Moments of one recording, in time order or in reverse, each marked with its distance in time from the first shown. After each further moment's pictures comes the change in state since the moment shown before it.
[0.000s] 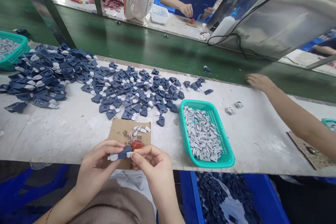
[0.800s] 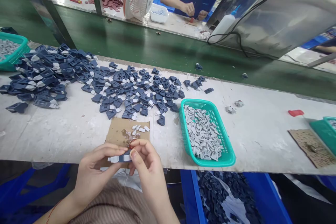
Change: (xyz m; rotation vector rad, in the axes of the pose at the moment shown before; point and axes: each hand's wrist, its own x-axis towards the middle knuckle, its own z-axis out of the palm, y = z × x) left_hand 0.007 0.016 0.000 -0.057 0.041 -0.039; right_hand -0.001 0.011 0.005 -0.025 -0.162 -0.071
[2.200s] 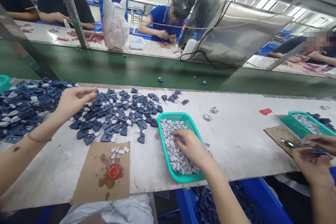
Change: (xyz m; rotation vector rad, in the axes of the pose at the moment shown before) left_hand 0.228 -0.013 -0.038 0.371 0.022 -0.034; right_hand 0.078 -0.084 -0.206 -1.236 0.156 -0.335
